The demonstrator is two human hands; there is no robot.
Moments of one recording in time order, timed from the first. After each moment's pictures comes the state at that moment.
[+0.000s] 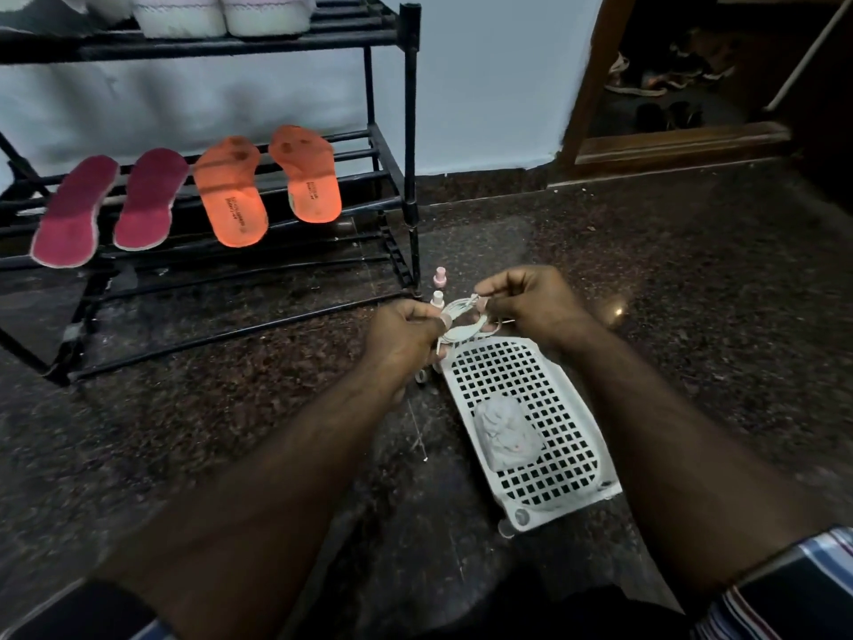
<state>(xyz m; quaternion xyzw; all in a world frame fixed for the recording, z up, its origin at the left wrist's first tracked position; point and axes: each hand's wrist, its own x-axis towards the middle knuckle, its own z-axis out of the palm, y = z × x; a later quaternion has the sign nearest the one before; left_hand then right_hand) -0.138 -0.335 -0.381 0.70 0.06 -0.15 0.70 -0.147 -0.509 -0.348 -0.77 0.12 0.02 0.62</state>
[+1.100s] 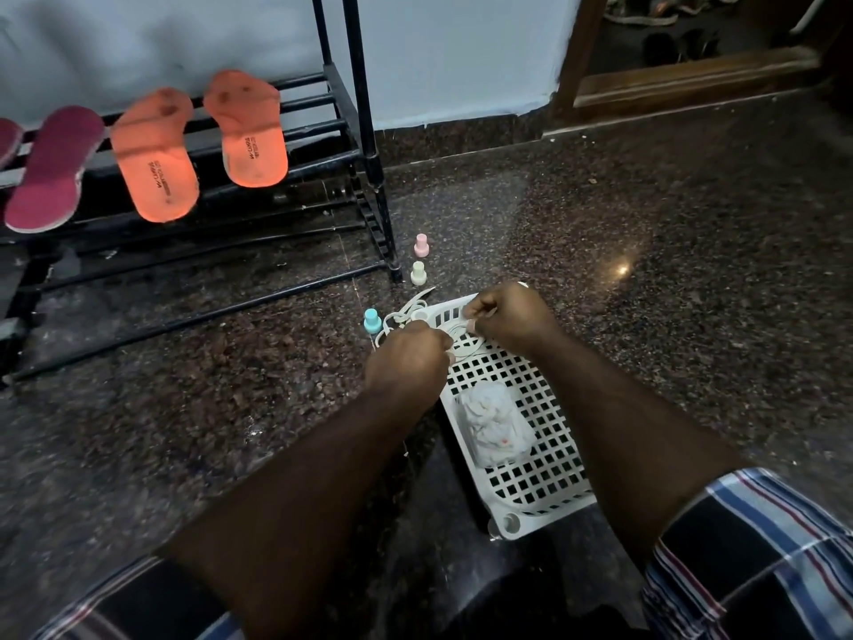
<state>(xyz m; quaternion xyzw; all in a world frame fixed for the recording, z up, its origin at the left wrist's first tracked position) -0.129 -0.373 -0.461 0.96 -0.18 -0.07 0.19 -0.114 -0.549 -0.455 -0.93 0.10 0.03 0.35</state>
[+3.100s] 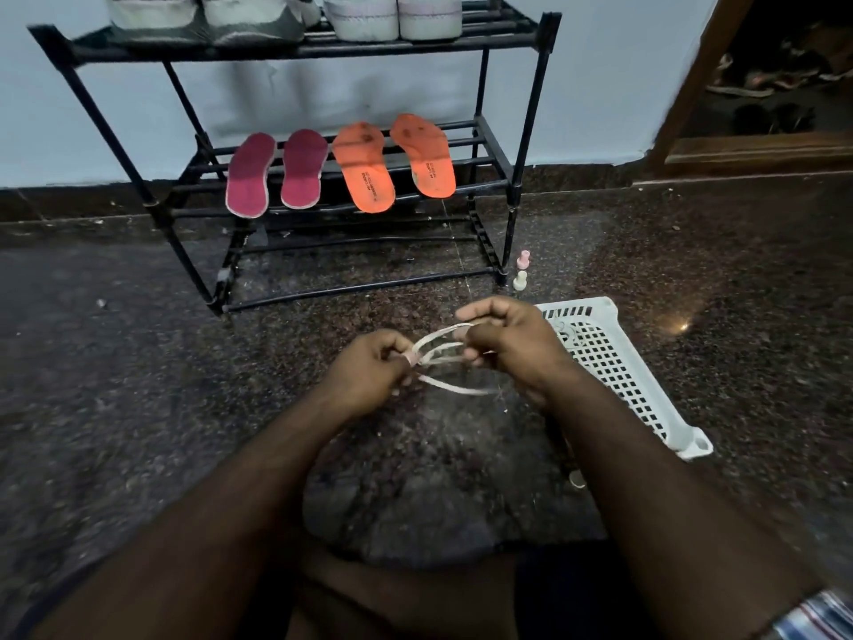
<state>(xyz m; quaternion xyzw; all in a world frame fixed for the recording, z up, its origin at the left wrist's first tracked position) -0.230 -0.152 -0.382 0.83 -0.04 -0.14 0.54 -0.231 -0.357 -0.346 -0.71 0.03 0.10 0.69</state>
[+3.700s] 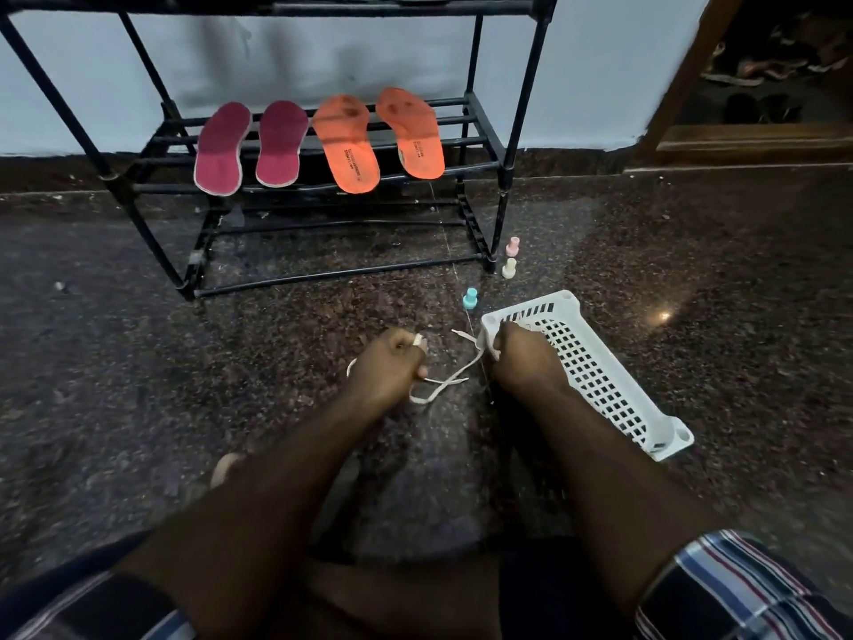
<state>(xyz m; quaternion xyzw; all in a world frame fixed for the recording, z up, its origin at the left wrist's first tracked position) -0.211 -0.195 -0.431 0.80 0.06 -0.13 0.58 -0.210 -0.393 -0.420 -0.98 0.10 0.04 0.18</state>
